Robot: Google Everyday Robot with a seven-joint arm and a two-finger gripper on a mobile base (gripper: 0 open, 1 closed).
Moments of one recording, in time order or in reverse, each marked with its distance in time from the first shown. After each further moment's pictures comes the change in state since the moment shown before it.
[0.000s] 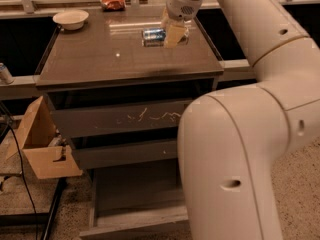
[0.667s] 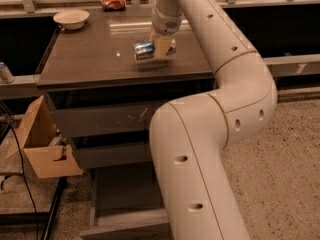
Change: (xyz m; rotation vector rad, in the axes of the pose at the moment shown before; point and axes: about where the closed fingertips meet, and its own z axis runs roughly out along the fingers) arm -0.001 -0.020 0.069 -0.060 0.042 -0.075
